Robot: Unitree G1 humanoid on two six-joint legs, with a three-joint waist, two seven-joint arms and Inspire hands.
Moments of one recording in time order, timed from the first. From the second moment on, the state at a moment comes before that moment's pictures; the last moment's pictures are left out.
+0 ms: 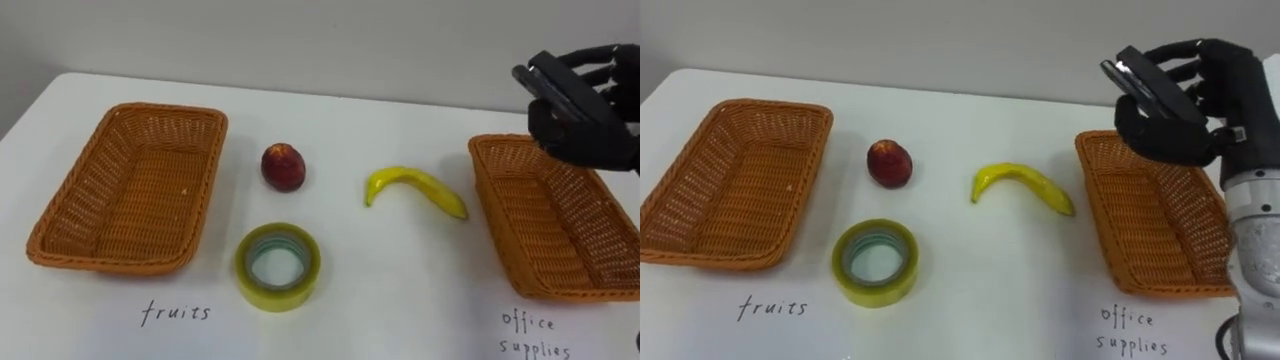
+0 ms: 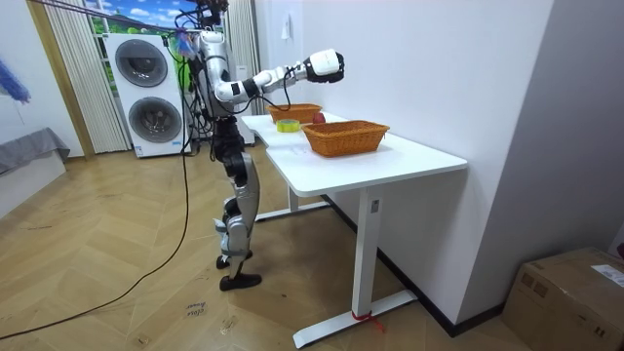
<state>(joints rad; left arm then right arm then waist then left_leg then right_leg) 0.35 0.22 0.22 0.95 0.28 0.09 0.14 0.04 -0.45 -0.31 -0.21 -0.12 0.10 0.02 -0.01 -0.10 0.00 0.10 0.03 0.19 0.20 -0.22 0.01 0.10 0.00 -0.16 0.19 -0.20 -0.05</state>
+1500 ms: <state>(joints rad) 0.36 0.25 0.23 0.94 0.27 0.11 0.14 0.10 -0.46 -0.32 0.07 -0.17 0.13 0.07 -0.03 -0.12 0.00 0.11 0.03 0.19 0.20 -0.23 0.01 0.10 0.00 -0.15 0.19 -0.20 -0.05</state>
